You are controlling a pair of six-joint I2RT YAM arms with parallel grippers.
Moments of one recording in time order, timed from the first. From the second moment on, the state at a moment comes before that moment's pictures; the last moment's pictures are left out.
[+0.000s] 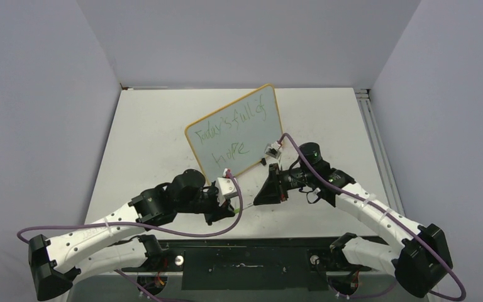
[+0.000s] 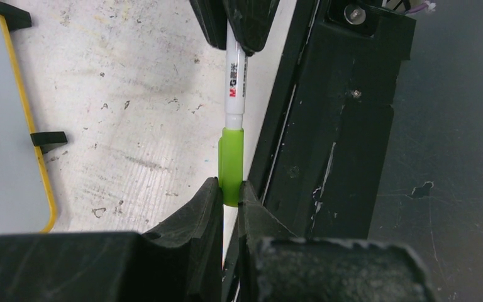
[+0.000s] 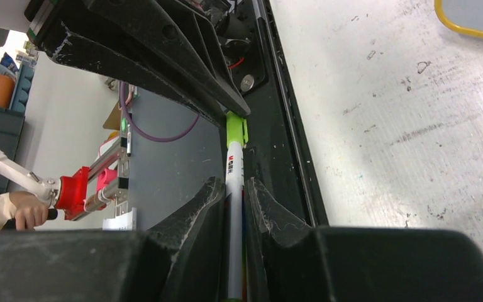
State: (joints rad) left arm -1.02 0.88 0.76 -0.47 0.29 0.01; right arm 0.59 1.08 0.72 -0.17 -1.04 0.35
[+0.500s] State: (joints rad) left arm -1.02 0.80 0.72 -0.49 0.30 -0.05; right arm 0.69 1.11 0.68 0.00 -1.01 0.44
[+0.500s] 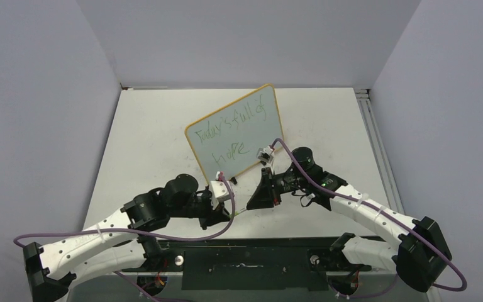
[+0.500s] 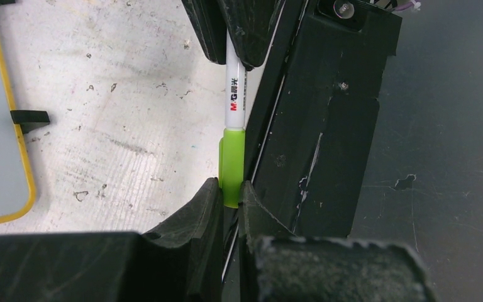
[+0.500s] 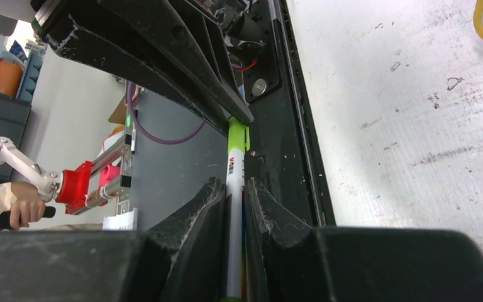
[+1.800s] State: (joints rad) left arm -1.02 0.73 0.70 -0.54 0.28 -0.07; right arm 0.77 1.14 0.68 0.08 -0.93 0.48
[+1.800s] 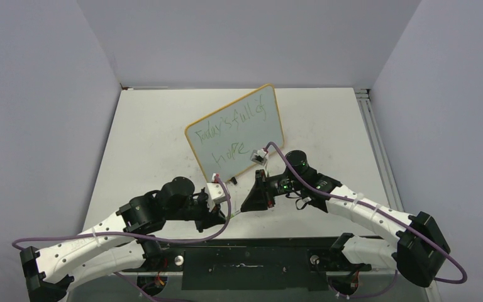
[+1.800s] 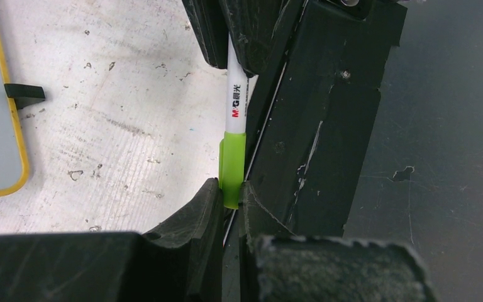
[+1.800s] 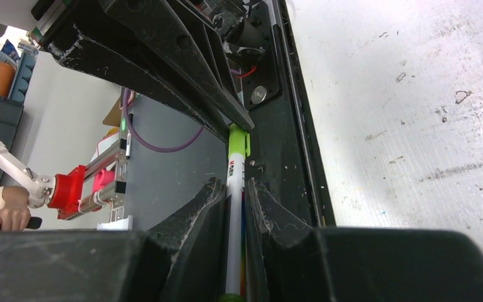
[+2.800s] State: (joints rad) left arm -0.79 0.66 0.72 -0.37 0.00 -0.15; right arm 0.52 1.05 0.60 -0.14 -0.52 0.46
